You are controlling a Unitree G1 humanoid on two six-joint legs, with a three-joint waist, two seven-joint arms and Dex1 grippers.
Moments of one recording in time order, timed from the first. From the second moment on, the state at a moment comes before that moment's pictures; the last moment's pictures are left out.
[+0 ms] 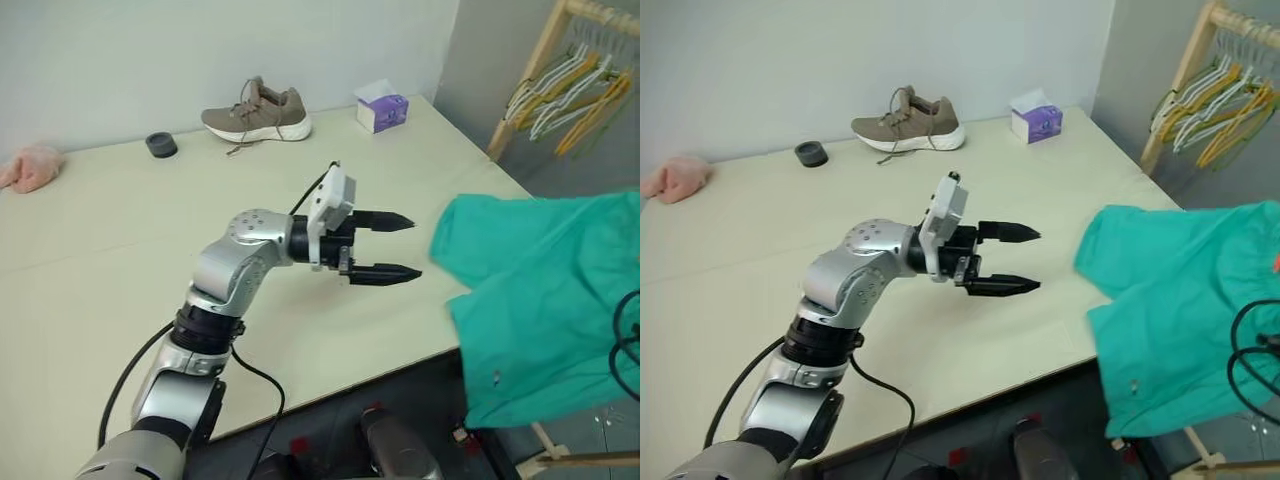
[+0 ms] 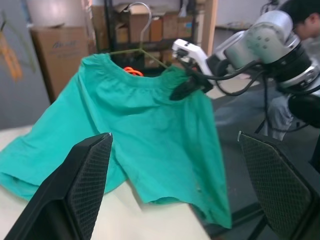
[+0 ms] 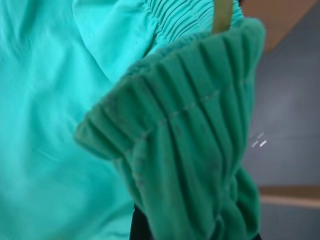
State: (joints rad) left arm -0.78 0.31 -0.19 -0.06 -0.52 0.54 -1.14; right arm -0.10 -0.73 -0.87 -0.48 0.20 1.50 0.41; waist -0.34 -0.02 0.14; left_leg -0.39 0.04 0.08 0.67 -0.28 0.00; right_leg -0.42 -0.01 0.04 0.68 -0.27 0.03
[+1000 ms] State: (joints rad) left arm -0.97 0.19 -0.20 0.05 -0.44 0.39 -1.08; right arm -0.71 -1.02 -0.66 0.56 0.10 1.04 0.12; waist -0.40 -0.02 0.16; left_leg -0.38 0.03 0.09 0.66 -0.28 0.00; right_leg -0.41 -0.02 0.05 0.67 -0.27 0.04
